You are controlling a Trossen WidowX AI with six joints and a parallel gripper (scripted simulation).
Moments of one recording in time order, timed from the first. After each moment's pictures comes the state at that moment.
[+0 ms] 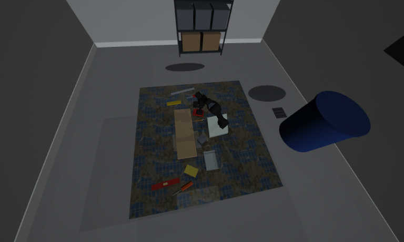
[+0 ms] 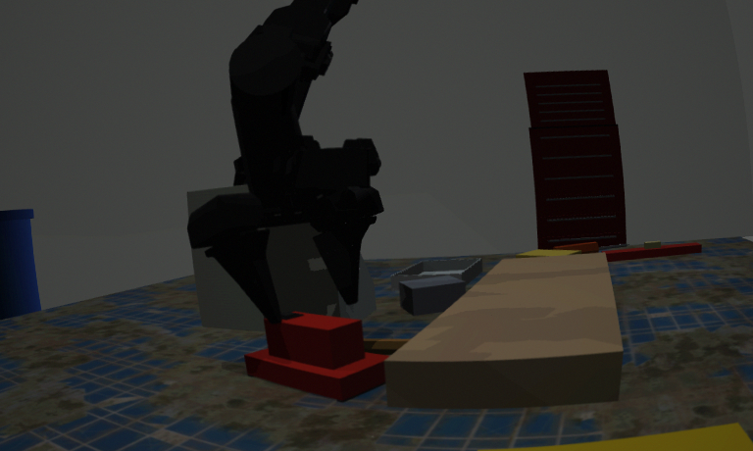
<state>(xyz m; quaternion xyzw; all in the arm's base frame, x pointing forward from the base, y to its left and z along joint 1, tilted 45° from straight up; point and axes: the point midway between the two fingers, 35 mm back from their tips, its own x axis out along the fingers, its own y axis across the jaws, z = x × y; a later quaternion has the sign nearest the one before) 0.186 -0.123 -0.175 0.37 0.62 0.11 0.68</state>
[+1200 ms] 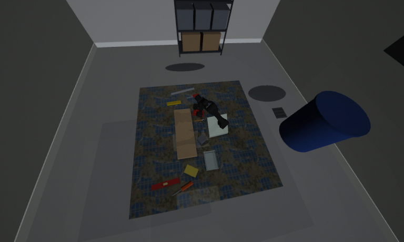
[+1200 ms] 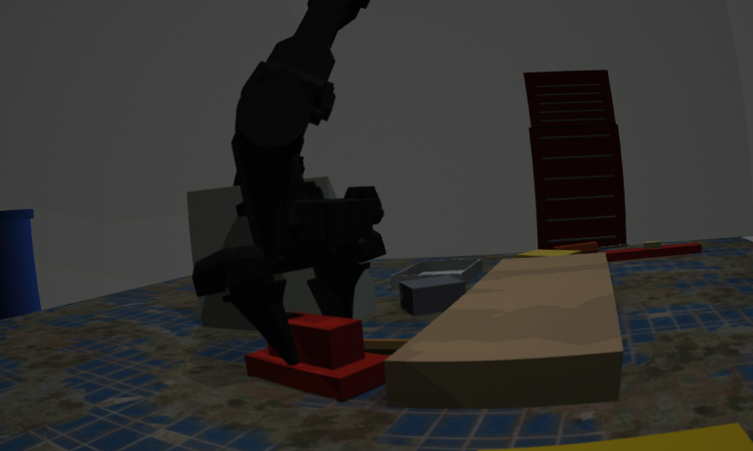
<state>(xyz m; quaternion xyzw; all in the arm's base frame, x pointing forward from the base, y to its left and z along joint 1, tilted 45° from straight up) 0.182 -0.094 -0.202 0.37 0.62 0.11 0.68</state>
